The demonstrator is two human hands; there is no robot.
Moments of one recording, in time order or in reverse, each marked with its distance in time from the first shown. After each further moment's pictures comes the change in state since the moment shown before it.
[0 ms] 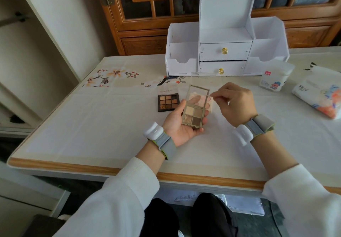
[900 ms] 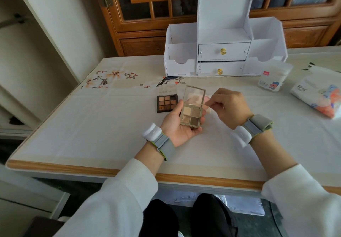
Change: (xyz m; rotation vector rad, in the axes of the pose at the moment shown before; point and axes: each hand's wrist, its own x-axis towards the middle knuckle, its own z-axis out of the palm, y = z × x) left_hand -0.002 0.001 0.001 -0.046 0.003 0.000; right_hand -0.002 0.001 0.004 -0.006 -0.175 -0.063
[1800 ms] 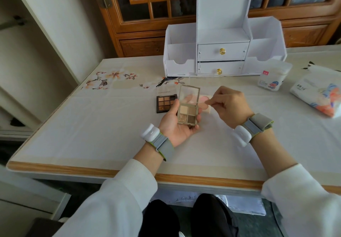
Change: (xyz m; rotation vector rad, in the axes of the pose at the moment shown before) left_hand -0.003 0.003 0.000 -0.028 0.031 0.028; right_hand 0.000 0.004 -0.001 -0.017 0.020 -0.013
